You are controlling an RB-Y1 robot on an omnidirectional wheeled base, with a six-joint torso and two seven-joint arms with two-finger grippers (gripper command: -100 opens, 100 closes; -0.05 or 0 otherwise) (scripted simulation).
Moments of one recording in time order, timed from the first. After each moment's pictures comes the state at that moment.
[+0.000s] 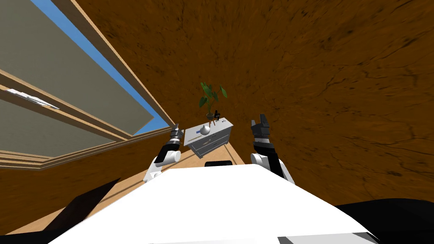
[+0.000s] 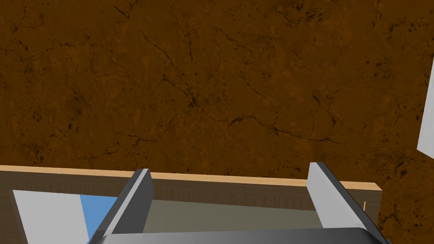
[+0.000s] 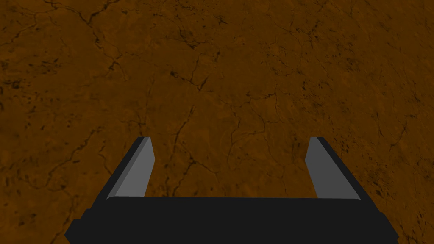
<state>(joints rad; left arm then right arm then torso) 0.33 0.17 0.19 -2.06 0.16 0.06 0.05 0.54 -0.02 -0.07 -2.32 0.01 -0.35 -0.03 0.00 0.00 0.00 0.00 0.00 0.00</state>
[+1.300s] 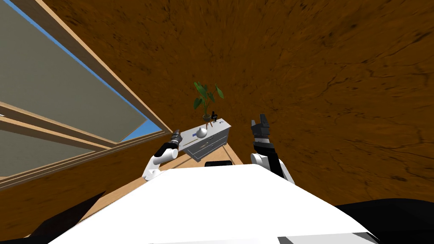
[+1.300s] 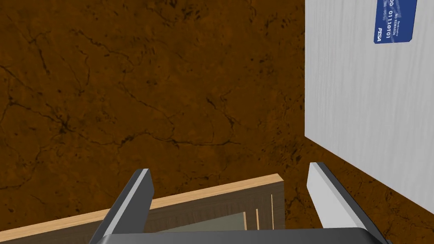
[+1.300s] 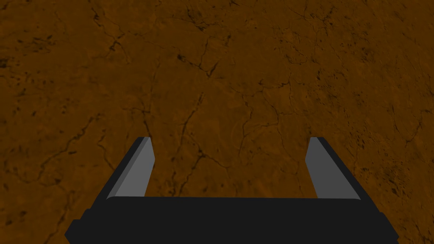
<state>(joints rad) 0.26 0.20 0.29 -1.93 0.20 0.40 0.05 0.54 -0.02 -0.07 -2.32 0.01 -0.35 -0.03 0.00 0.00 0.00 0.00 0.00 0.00</state>
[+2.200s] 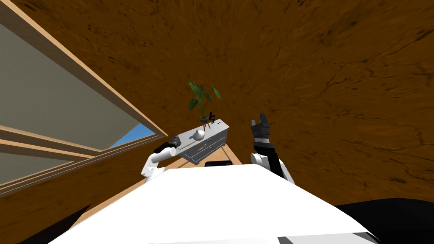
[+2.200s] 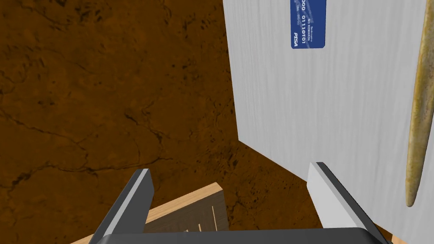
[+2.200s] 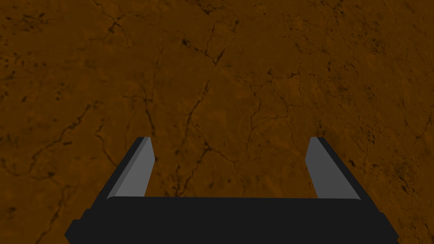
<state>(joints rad) 0.19 0.22 0.36 -1.83 0.22 0.66 0.05 0.54 -0.02 -0.07 -2.32 0.01 -0.35 -0.03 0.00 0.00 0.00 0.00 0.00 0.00</state>
